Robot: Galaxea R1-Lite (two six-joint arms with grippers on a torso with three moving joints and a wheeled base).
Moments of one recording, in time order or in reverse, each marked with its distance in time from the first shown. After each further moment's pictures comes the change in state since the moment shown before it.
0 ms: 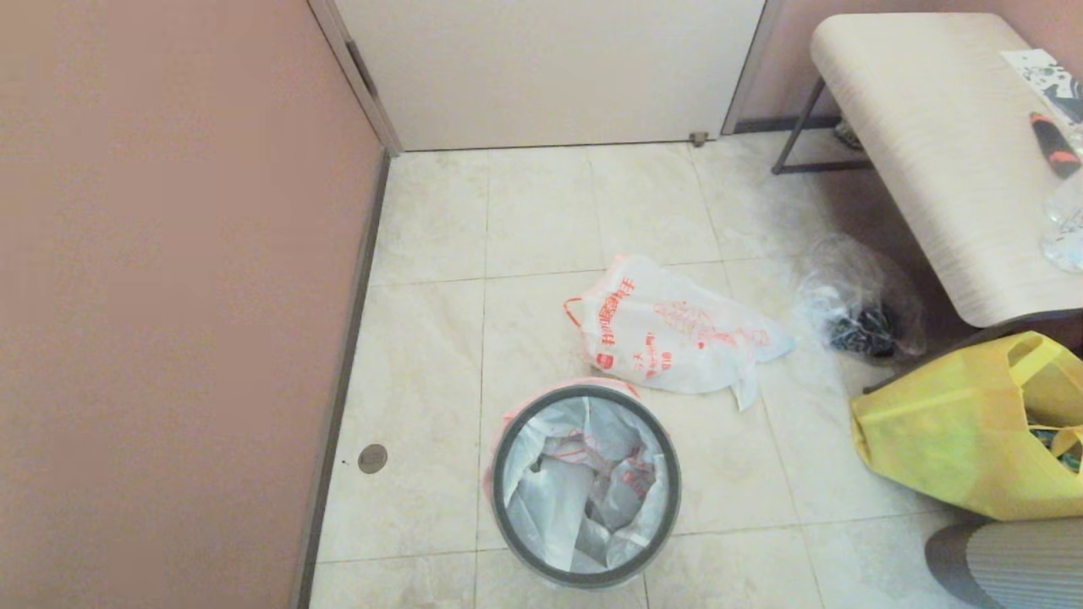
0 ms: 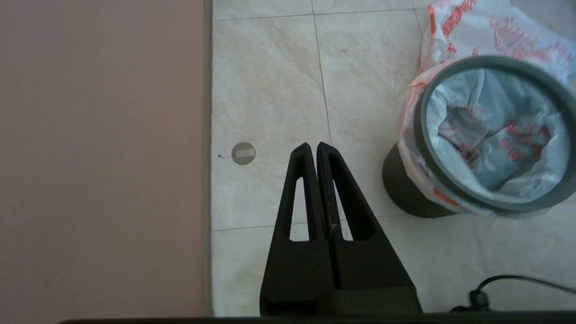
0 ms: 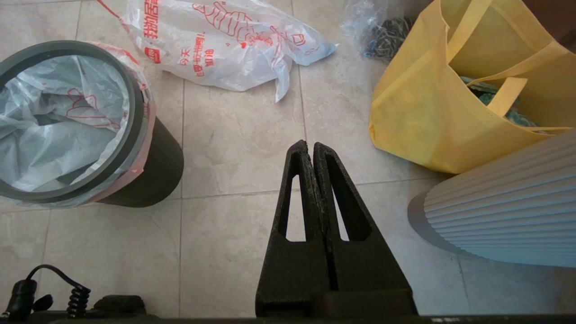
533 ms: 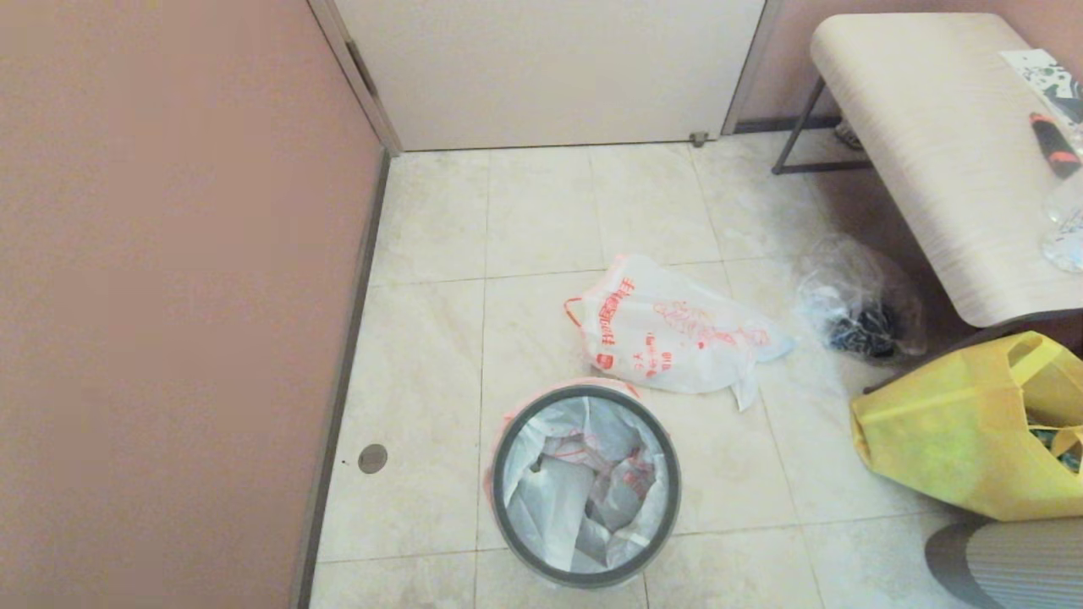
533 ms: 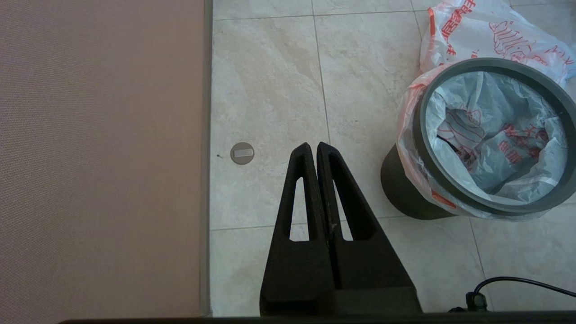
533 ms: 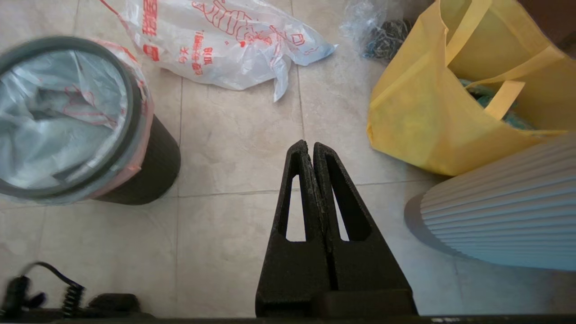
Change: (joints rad) left arm 0.000 0.000 0.000 -0.001 0.002 -0.007; right arm 0.001 0.000 0.000 0.000 0.001 -0.018
